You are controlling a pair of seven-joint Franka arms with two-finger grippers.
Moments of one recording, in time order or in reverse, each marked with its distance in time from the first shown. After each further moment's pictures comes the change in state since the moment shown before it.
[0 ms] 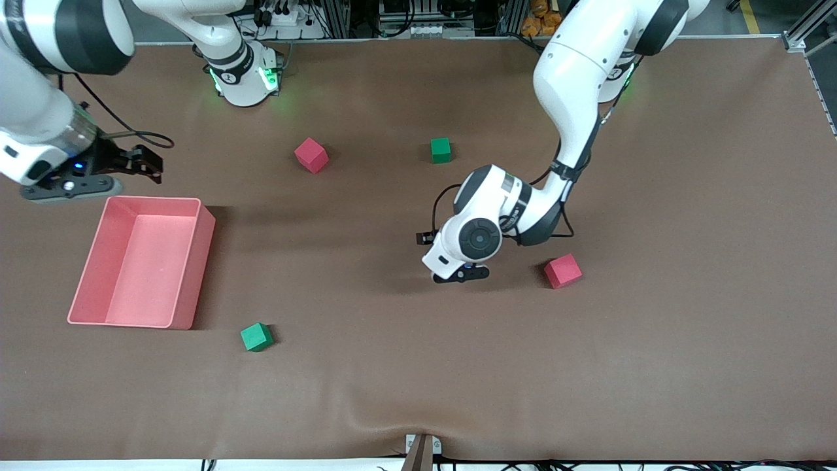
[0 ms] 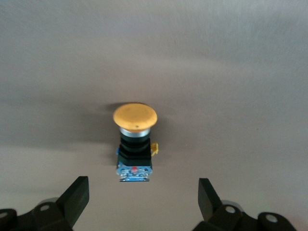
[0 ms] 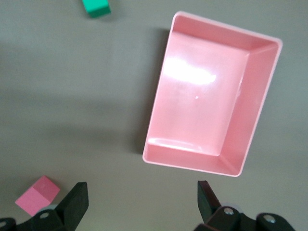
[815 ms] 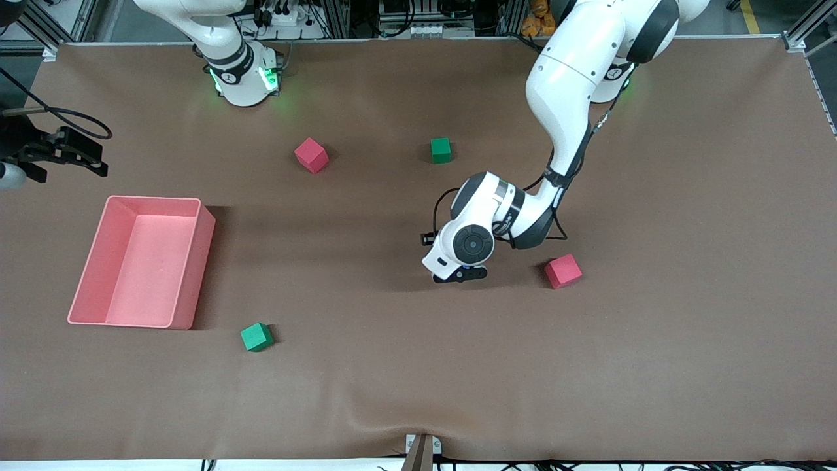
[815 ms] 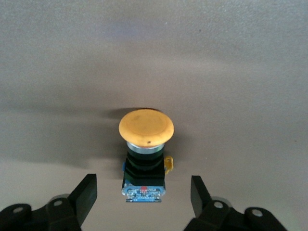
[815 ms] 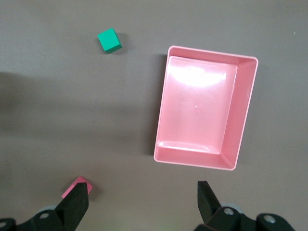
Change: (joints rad) left arm -0.004 0.041 0.013 0.000 0.002 0.001 0.001; right arm -0.048 0.160 0.001 0.449 0.097 -0.307 0.023
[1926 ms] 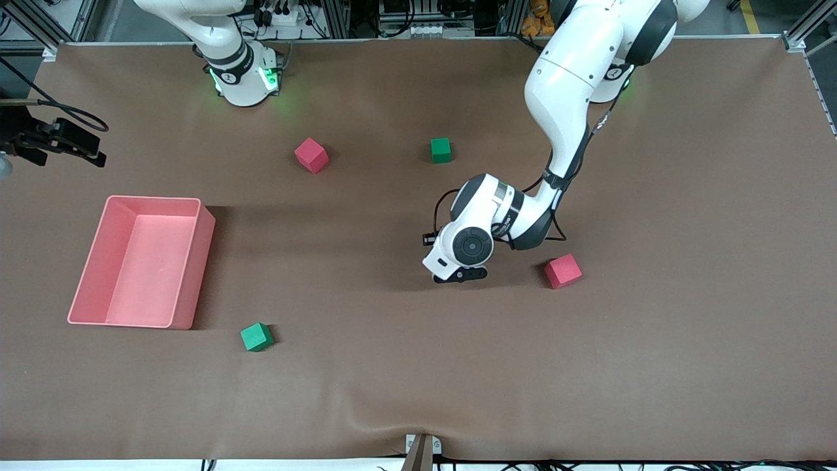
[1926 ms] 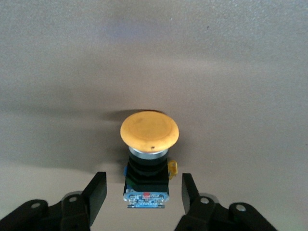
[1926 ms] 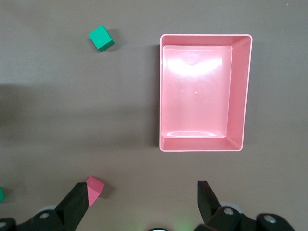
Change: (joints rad) left arm 0.000 0.011 0.000 0.000 0.000 0.000 0.001; right arm -0.007 -0.033 0.004 -0.023 0.012 -0.019 0.111
